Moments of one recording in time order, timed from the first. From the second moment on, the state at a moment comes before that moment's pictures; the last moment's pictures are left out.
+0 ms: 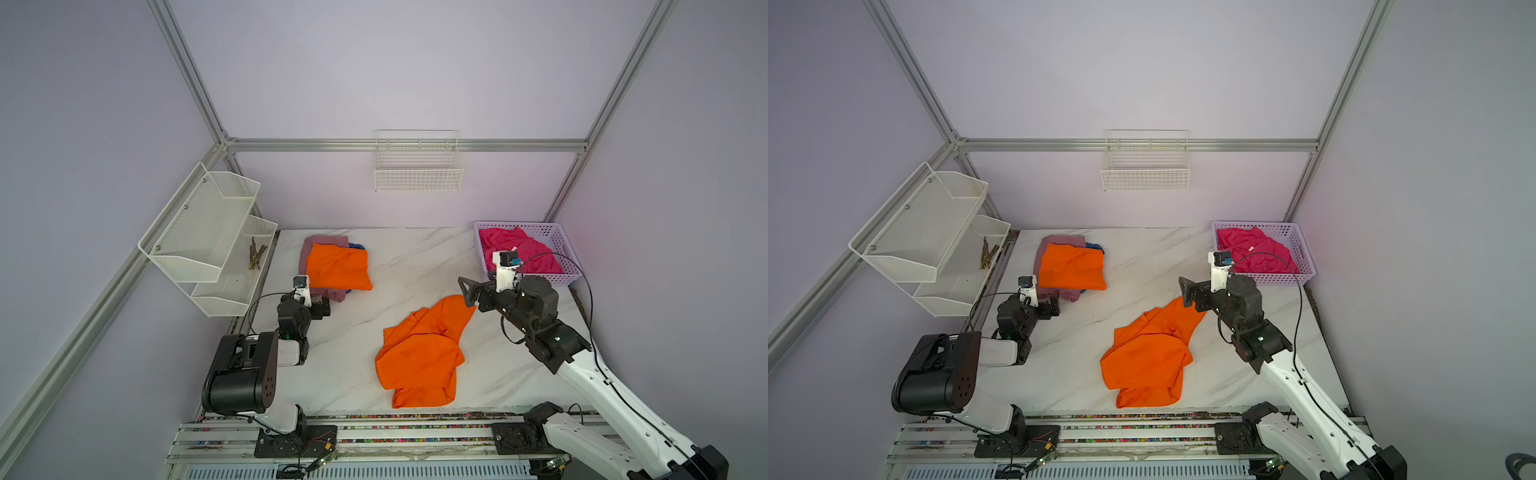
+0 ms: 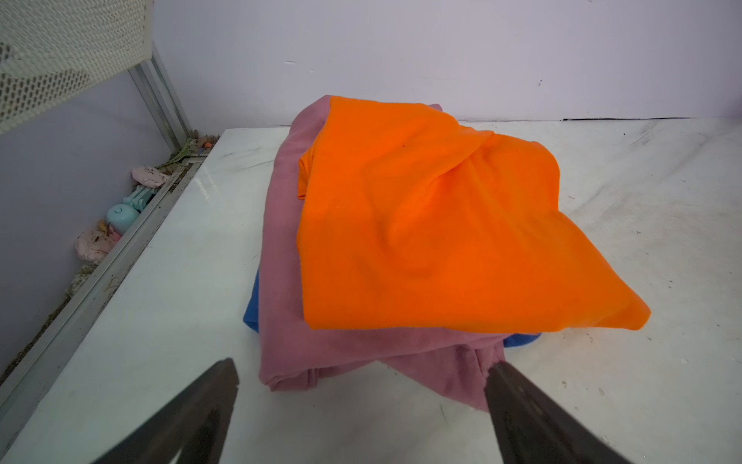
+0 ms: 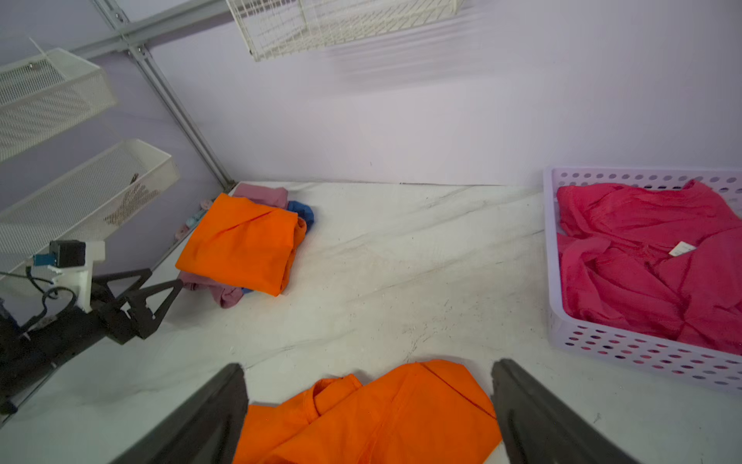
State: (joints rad) left arm 0.07 1.56 0.38 0.90 0.05 0.04; right arm 0.38 0.90 0.77 -0.09 -0.02 0.25
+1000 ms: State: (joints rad) left arm 0.07 1.56 0.41 0.82 0.03 0.03; right arm 0.38 1.04 1.12 -0.32 0.07 0.48
